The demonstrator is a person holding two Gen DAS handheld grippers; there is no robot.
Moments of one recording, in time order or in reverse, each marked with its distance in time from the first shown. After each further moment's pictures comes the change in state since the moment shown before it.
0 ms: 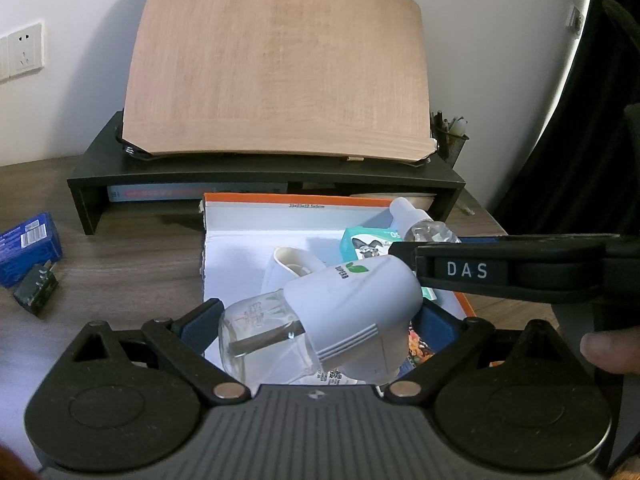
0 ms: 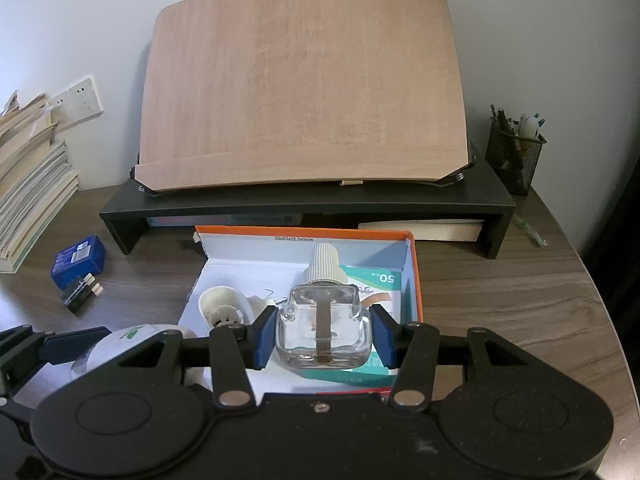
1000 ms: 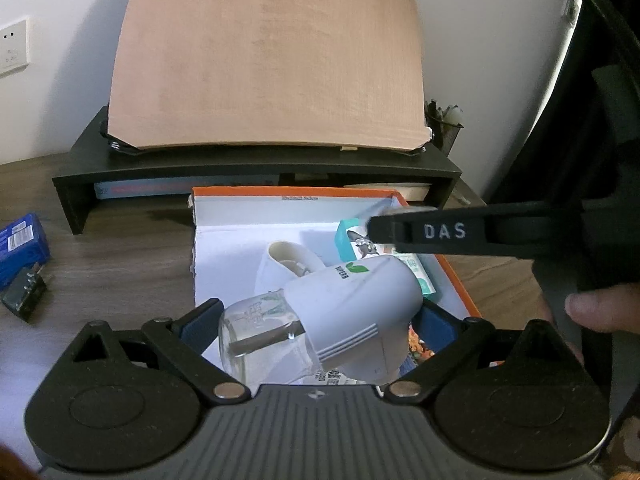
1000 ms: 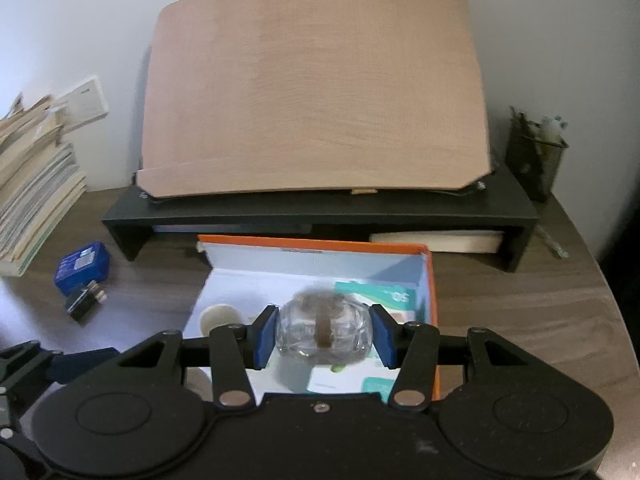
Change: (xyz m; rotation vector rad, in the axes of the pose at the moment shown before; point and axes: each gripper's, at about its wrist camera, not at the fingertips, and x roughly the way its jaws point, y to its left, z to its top) left arm 0.010 0.000 0.001 0.021 0.030 -0.026; right arm 0.017 -0.001 0.018 -0.025 -0.007 0.054
